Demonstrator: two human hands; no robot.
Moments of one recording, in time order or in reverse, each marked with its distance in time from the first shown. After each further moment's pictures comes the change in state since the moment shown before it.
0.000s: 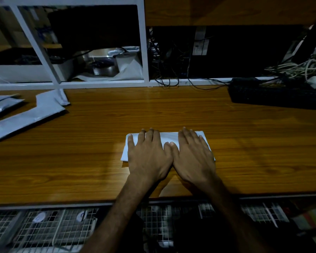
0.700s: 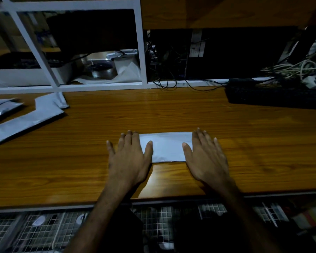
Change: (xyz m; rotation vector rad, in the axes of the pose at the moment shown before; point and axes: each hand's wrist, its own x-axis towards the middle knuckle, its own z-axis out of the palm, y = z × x) left_hand -0.005 -0.046 -0.003 -0.026 -0.039 -0.098; right_hand -0.004 0.036 -0.010 0.019 -0.035 0.096
